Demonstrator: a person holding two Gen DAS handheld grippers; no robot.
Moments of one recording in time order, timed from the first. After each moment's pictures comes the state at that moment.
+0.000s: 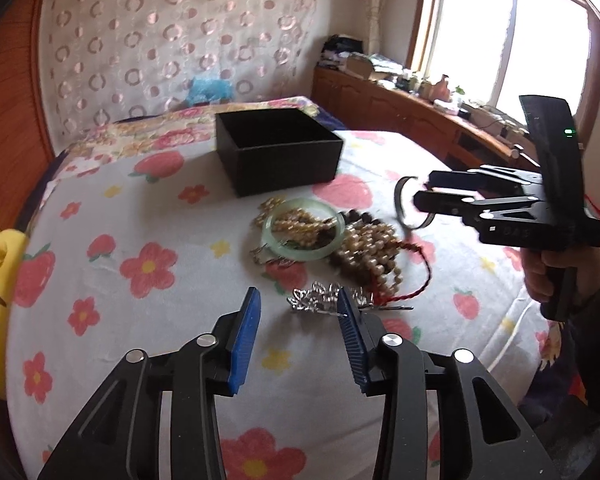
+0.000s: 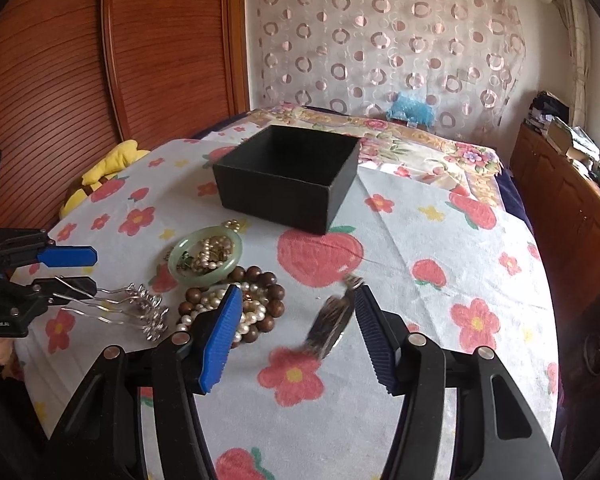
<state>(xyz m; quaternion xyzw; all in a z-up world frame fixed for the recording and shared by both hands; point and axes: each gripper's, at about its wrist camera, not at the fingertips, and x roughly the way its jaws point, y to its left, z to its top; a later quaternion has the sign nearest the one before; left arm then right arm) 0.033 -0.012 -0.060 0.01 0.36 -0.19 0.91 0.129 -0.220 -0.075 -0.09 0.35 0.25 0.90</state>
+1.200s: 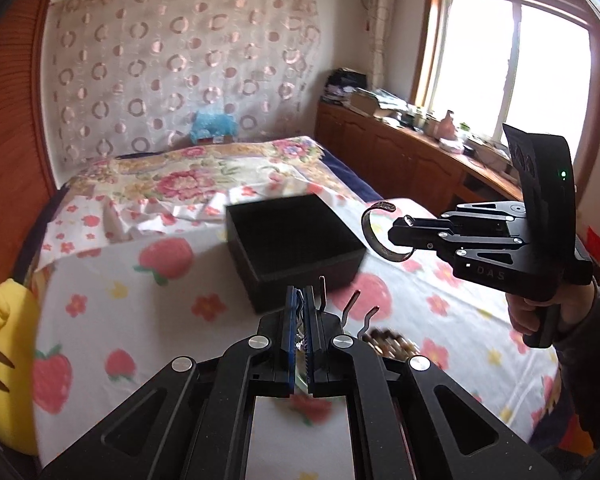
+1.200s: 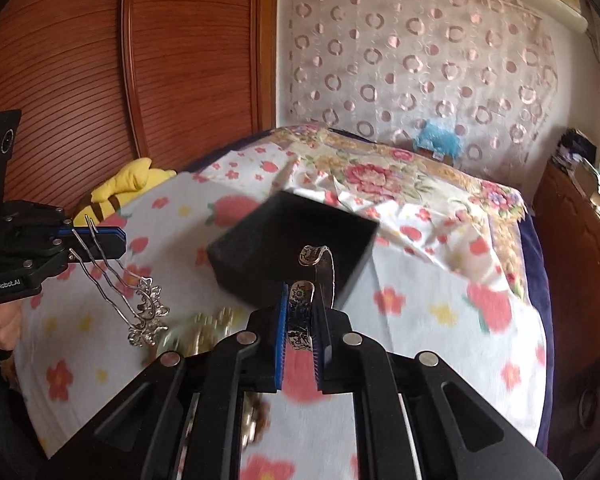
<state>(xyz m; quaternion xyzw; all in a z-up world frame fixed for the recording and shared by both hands) 0.116 -0.001 0.002 -0.01 0.31 -0.17 0.93 0.207 -0.184 -0.024 -0.11 0.32 0.31 0.89</state>
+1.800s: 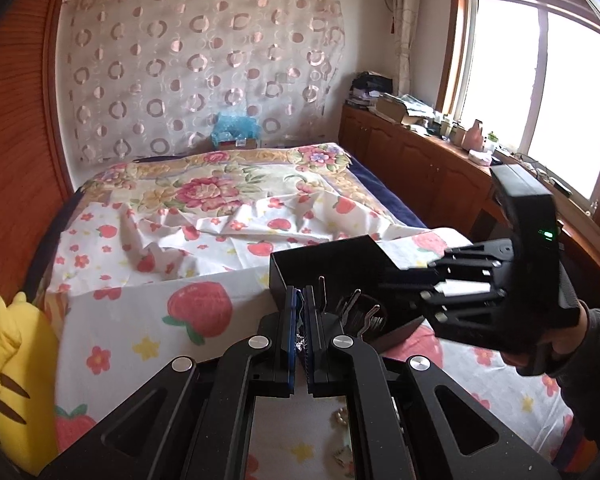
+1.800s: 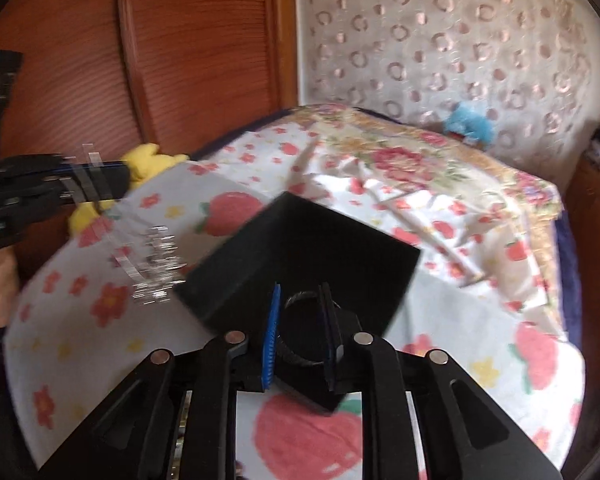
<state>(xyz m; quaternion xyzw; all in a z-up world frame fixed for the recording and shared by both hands) 0.186 0.023 0.015 -0.01 0.32 -0.14 0.94 0.279 -0.148 -0.051 -0.11 0.36 0.36 0.85</state>
